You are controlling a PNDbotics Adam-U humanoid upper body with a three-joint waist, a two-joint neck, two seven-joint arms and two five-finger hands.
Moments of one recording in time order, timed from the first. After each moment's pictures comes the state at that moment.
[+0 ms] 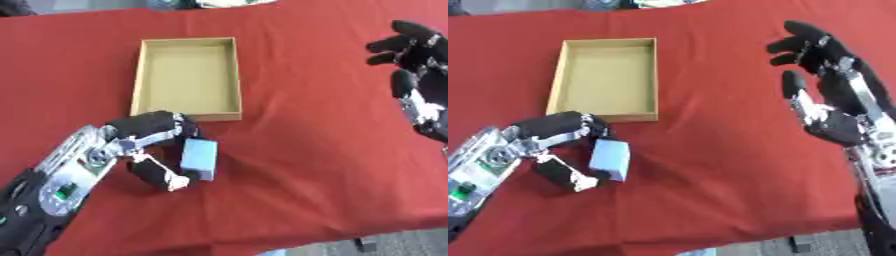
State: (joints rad) left arm -0.59 0.43 -0.52 -1.62 -0.55 -0.11 -0.57; right arm -0.21 -0.39 -0.05 -1.91 -0.01 -0.39 0.28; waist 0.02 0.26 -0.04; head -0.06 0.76
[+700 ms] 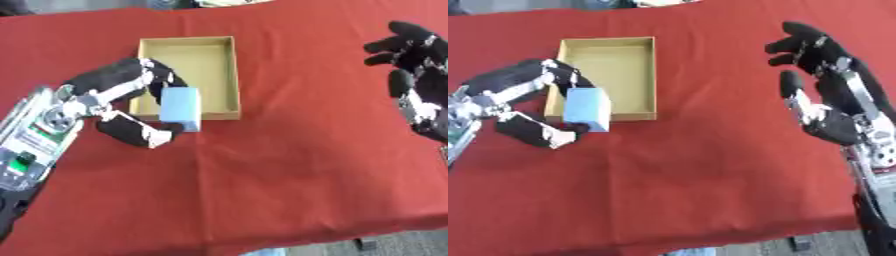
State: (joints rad) left arm -0.68 0.52 -0.40 -1.70 -0.45 -0.02 -0.49; right arm -0.21 -0.39 -0.05 -1.91 -0.01 -0.39 0.29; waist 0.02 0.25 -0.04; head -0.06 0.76
